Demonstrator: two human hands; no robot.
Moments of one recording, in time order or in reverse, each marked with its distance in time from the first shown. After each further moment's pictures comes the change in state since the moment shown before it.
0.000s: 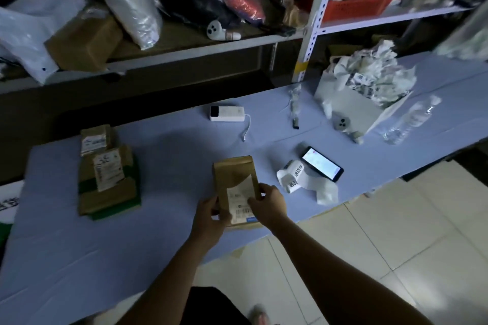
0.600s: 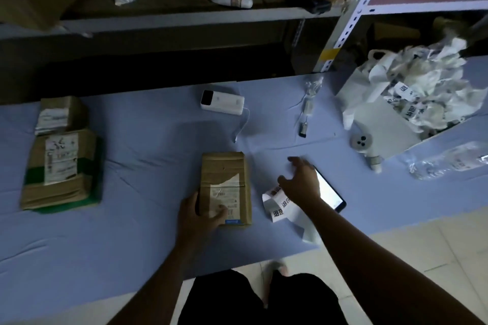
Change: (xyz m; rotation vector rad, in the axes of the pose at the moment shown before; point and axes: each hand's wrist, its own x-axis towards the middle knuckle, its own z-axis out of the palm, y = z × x) left_hand 0.090 -0.003 0.075 0.075 0.293 -0.272; right_hand 0.185 0.038 -0.110 -0.288 -0.013 -0.052
